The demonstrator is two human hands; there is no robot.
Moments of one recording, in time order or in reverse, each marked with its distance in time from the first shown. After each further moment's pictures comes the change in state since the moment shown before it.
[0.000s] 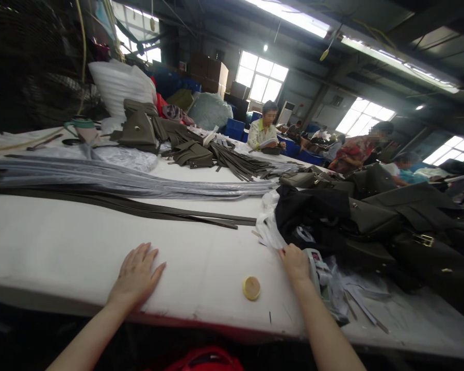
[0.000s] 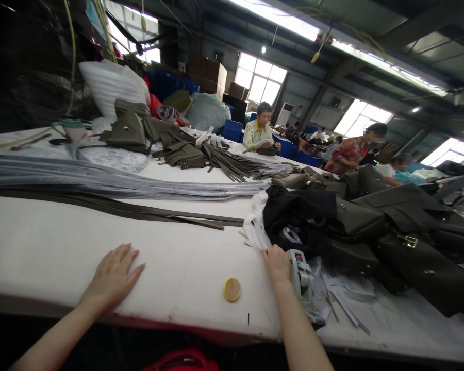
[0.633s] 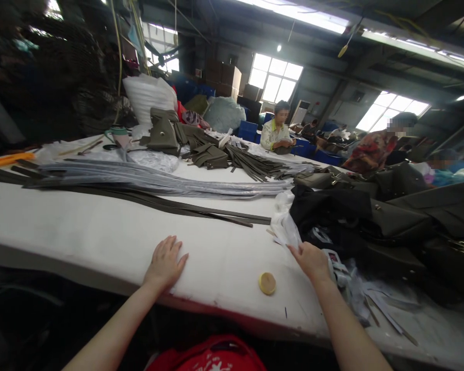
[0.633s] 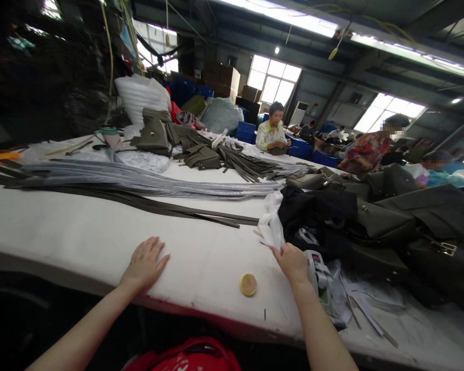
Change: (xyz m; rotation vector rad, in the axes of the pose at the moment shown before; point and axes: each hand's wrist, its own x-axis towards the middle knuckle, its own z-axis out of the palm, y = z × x) left_hand -0.004 0.000 -0.002 -0.018 0.006 0.011; right_hand -0.011 -0.008 -0.040 0.160 0.087 -0.043
